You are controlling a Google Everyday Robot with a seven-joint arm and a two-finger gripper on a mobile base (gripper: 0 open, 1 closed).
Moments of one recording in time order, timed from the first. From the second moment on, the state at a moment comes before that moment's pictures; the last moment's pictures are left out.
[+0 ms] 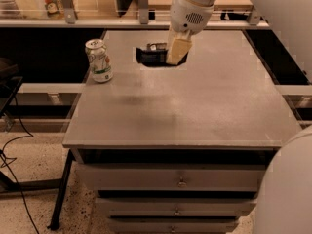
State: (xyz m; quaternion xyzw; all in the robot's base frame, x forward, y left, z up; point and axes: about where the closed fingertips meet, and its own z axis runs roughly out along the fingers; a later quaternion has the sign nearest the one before) arm 0.609 -0.057 0.935 -0.71 0.69 0.05 0.14
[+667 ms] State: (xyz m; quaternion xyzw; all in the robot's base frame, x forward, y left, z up) arm 0.611 0.029 0.876 -0.75 0.65 0.08 0.12
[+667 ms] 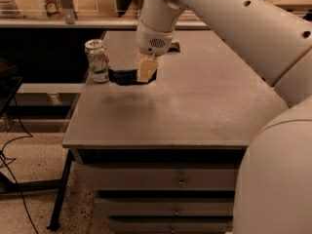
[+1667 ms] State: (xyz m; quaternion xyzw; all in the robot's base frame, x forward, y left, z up) arm 0.656 0.041 0.879 -0.76 0.63 0.06 0.16
